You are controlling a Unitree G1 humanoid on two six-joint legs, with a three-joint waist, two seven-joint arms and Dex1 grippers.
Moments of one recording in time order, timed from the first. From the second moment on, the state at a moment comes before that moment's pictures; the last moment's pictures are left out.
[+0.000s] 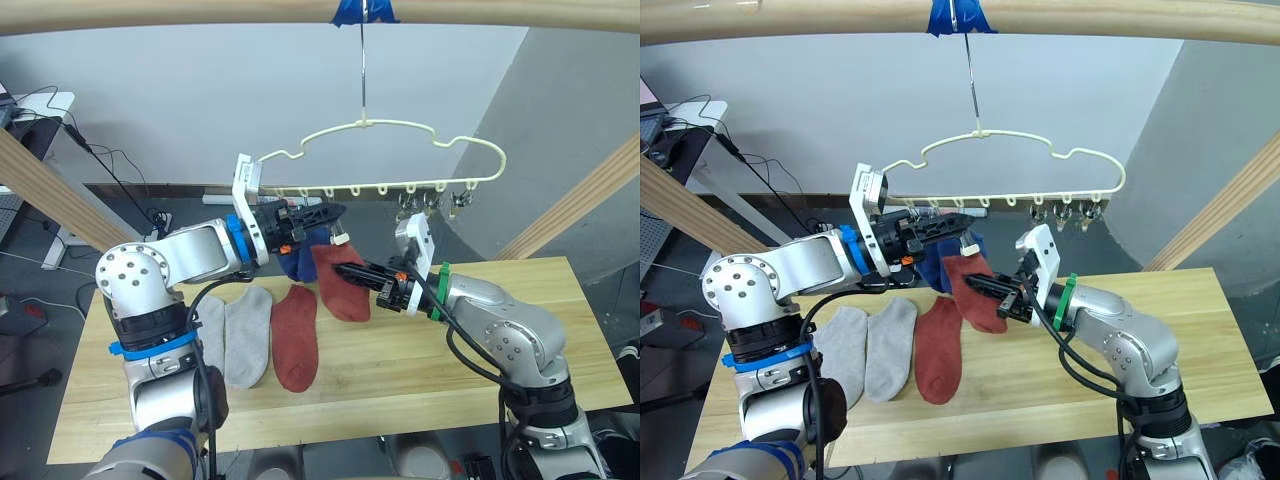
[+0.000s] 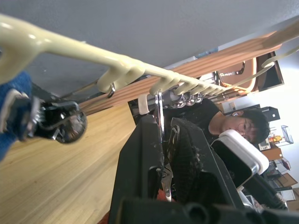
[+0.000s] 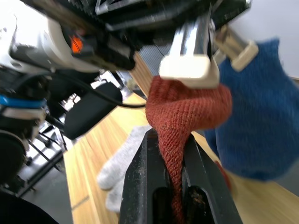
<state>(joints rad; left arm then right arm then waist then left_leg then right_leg) -0.72 0.29 0.42 -0.07 -1.38 1.44 -0.05 -0.39 -0.27 0.08 -0.43 0.69 0.90 0.59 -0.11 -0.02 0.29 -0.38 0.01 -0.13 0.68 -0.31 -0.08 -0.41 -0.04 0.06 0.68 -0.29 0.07</state>
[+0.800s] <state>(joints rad) -0.69 0.39 0.31 -0.08 -1.45 1.32 -0.05 -0.42 -0.27 0.08 -0.39 0.69 0.86 0.55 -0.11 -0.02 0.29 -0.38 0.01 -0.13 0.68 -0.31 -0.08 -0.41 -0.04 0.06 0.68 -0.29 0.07</state>
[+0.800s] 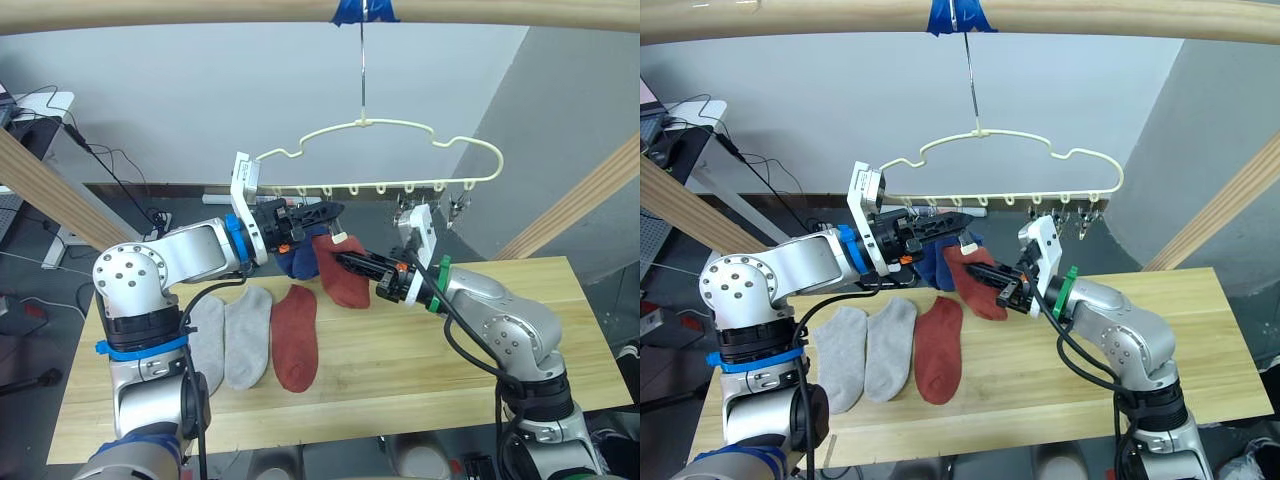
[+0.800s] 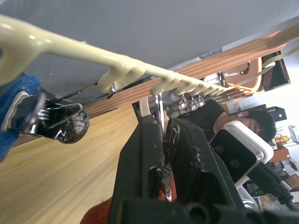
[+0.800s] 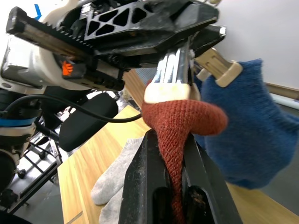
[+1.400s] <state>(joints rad) -0.61 0.54 0.27 -0.24 -1.57 1.26 -0.08 -0.44 -0.27 0.12 -0.37 0.61 0.81 0.53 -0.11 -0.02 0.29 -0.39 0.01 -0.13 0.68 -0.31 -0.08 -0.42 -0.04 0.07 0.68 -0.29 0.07</state>
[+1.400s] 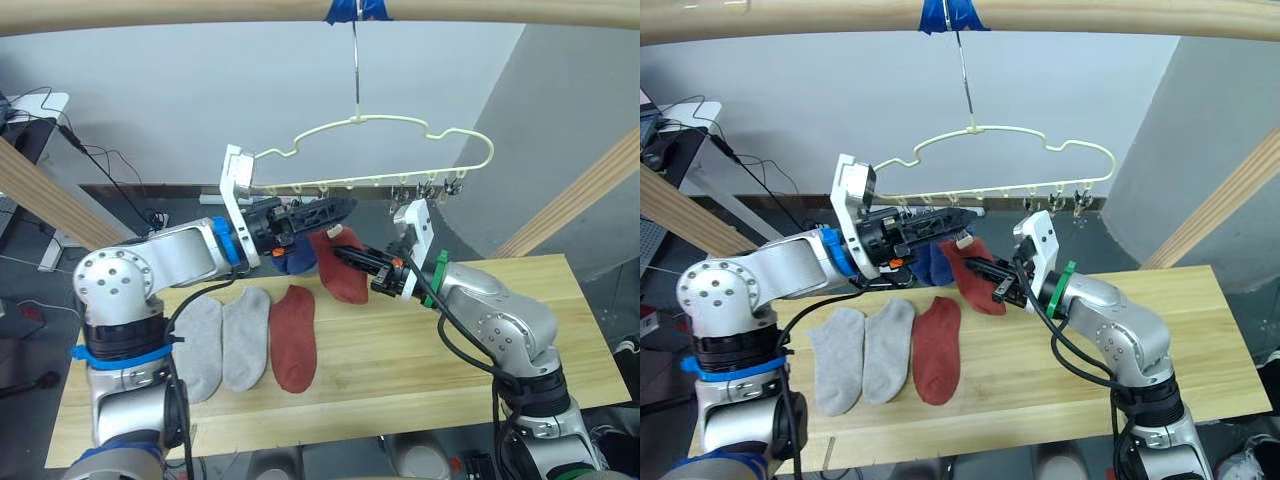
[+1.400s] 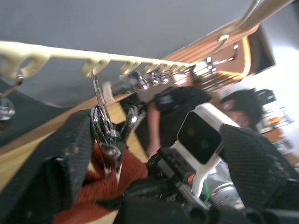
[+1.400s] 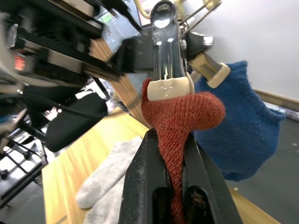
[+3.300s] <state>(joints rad) -0.23 0.57 0.02 -0.54 -0.63 0.38 -0.75 -0.24 -0.17 -0.01 -0.61 0.04 0.52 0.01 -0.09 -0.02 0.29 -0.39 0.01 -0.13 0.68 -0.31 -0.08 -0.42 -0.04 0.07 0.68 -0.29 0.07</state>
